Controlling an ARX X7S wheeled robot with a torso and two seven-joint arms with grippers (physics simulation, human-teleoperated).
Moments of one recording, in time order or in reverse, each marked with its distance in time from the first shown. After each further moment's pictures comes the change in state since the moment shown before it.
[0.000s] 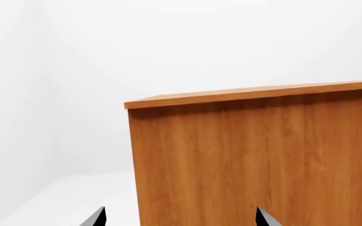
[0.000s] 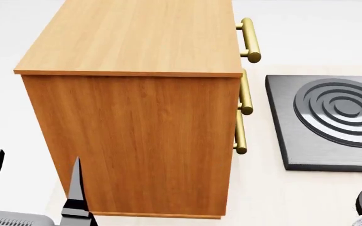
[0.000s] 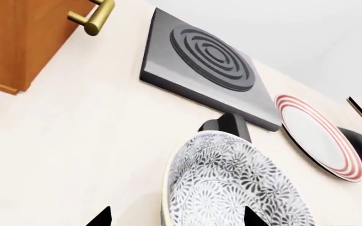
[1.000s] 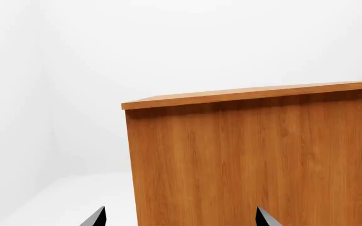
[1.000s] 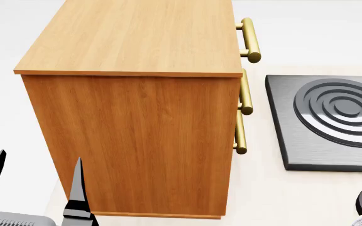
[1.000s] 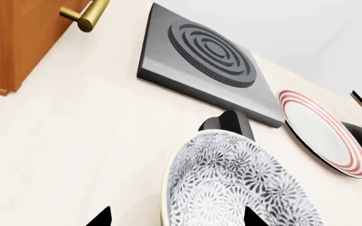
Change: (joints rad) left arm -0.007 -0.014 0.019 0.001 -0.012 0.002 -0.021; right arm 0.029 -0.048 0.012 0.055 0.011 0.024 -0.034
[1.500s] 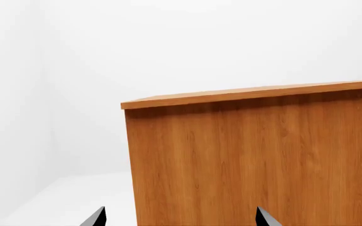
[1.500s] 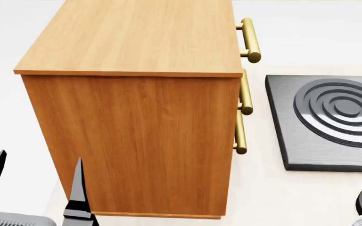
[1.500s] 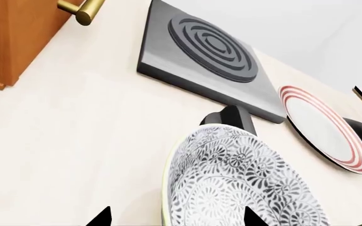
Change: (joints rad) left arm -0.002 -0.007 0.007 -0.002 -0.006 0.004 -0.010; right arm -0.006 -0.012 -0.002 0.022 -0.004 -0.004 -0.009
